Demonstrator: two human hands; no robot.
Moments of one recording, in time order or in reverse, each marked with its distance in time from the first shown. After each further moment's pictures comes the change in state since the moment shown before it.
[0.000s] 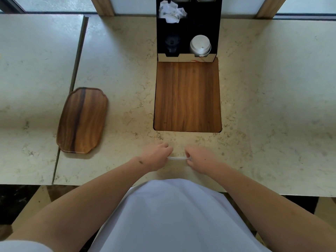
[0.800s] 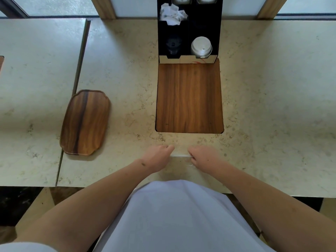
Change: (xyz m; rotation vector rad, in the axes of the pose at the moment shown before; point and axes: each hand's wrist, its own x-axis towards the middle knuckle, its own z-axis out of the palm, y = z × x) left_hand -0.002 0.002 0.001 0.030 0.077 -0.057; right_hand 0.002 0.004 -0.008 -0.119 0.012 -0.039
